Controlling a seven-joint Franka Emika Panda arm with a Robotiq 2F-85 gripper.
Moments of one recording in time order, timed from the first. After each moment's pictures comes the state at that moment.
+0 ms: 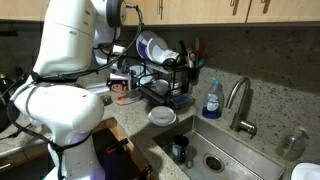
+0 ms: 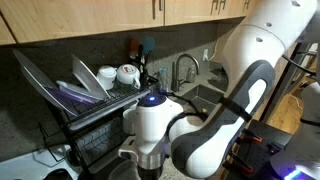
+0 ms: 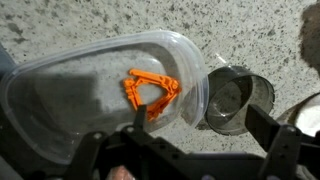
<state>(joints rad) 0.46 0.43 0.42 -2.07 0.03 2.57 -0.44</state>
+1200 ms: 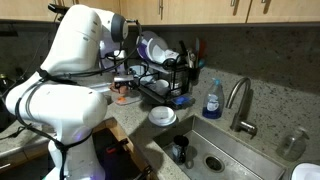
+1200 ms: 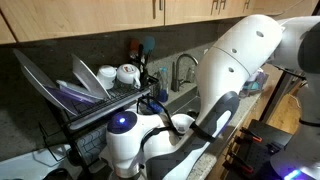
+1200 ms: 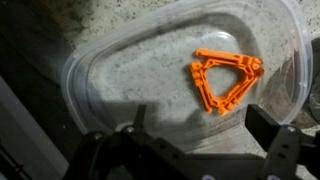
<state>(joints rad) 0.64 0.65 0.22 -1.76 -0.26 2.47 -0.09</state>
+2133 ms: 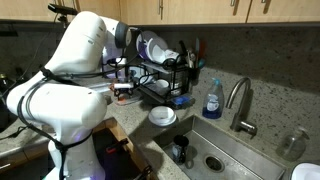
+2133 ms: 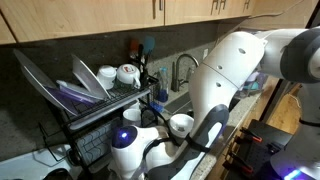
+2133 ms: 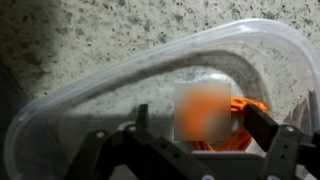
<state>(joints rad) 0.62 0.74 0.24 -1.76 -0.25 2.45 -0.09</state>
